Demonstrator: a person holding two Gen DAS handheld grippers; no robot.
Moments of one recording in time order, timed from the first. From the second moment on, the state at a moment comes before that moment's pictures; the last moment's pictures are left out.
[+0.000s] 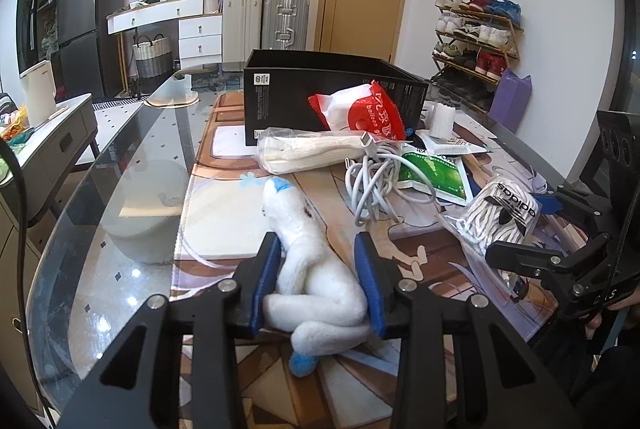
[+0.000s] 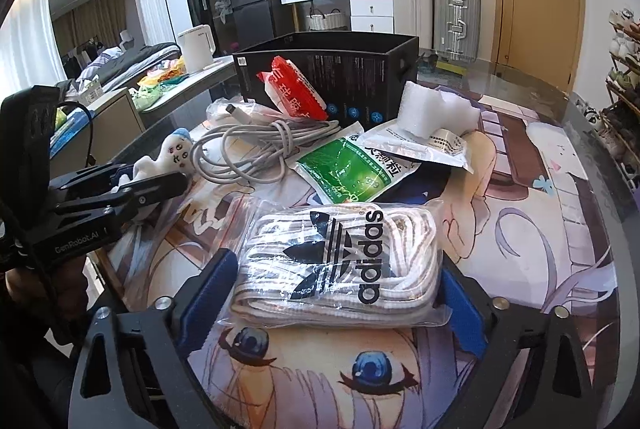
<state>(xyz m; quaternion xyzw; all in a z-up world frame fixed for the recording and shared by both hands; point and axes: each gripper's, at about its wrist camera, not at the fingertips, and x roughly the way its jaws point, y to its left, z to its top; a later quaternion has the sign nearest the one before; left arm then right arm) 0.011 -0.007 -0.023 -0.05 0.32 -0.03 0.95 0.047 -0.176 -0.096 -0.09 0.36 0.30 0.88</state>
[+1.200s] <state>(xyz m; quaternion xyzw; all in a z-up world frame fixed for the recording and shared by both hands) -0.003 0.001 0.020 -0.05 0.27 -0.03 0.96 0.013 -0.201 -0.036 -0.05 0.25 0.33 0.91</state>
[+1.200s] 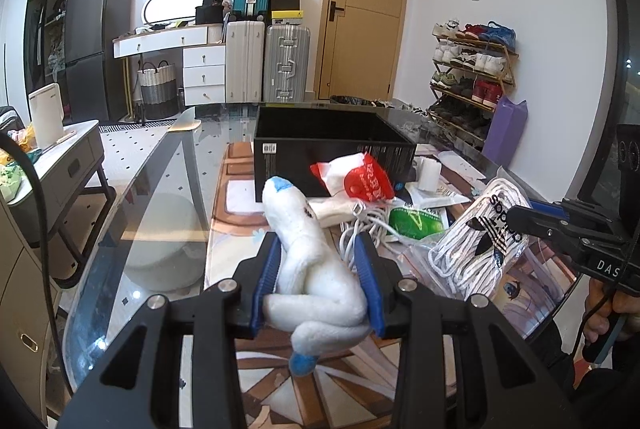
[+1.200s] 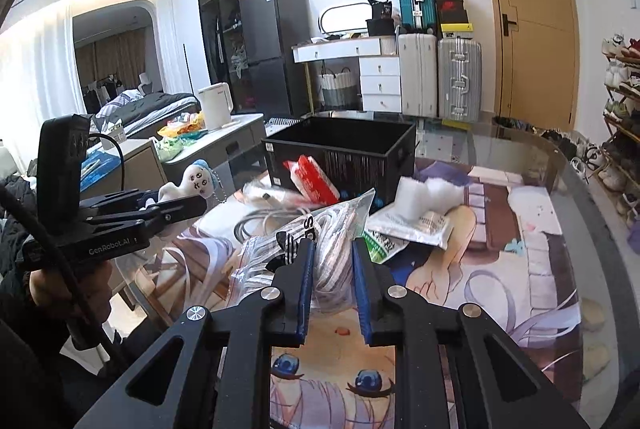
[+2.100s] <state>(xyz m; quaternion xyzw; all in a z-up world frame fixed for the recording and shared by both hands) 0.048 0.001 0.048 -0.05 0.27 -0.02 0.96 0.035 -0.191 0.031 -0.05 0.16 0.29 0.94</state>
